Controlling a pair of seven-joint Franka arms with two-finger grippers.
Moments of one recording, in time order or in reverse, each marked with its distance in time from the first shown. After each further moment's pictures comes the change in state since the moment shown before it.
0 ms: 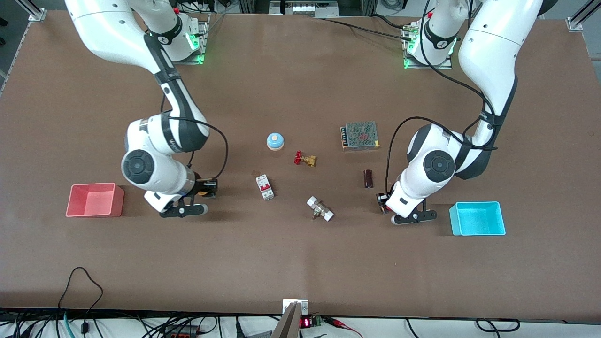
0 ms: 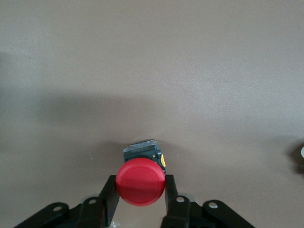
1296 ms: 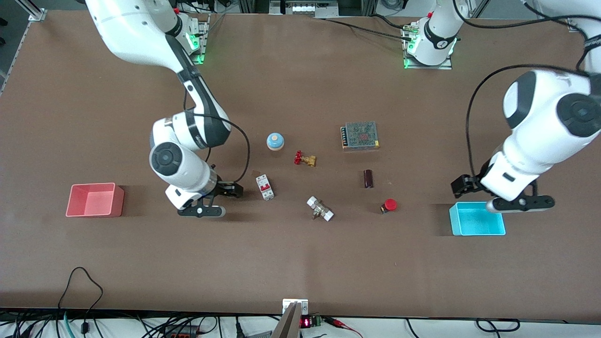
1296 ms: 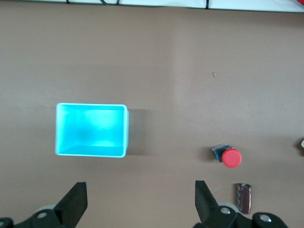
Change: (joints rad) left arm 0.195 -0.372 0.023 0.035 0.001 -0.318 0.321; right arm 0.065 -0.029 -0.035 0.037 0.000 0.053 0.134
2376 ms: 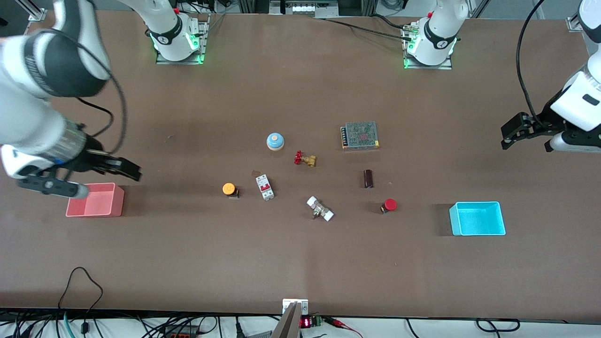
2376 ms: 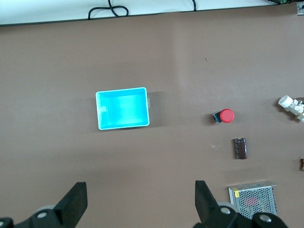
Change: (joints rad) left arm 0.081 -0.260 -0.001 -0.013 -0.084 -0.218 0.223; right arm -0.183 -0.326 -0.142 0.094 -0.008 -0.439 -0.142
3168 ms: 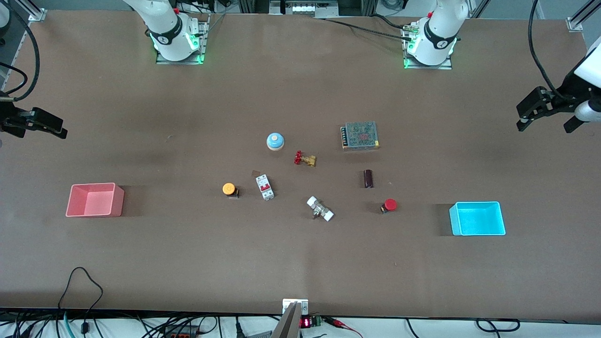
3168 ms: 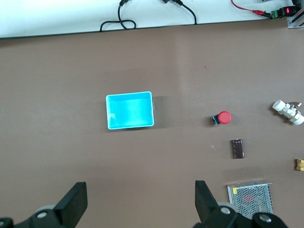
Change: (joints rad) left arm 0.008 -0.068 0.000 0.031 -0.001 -0.051 0.002; right arm -0.180 -0.153 0.077 -0.037 -0.122 -0.170 -0.242
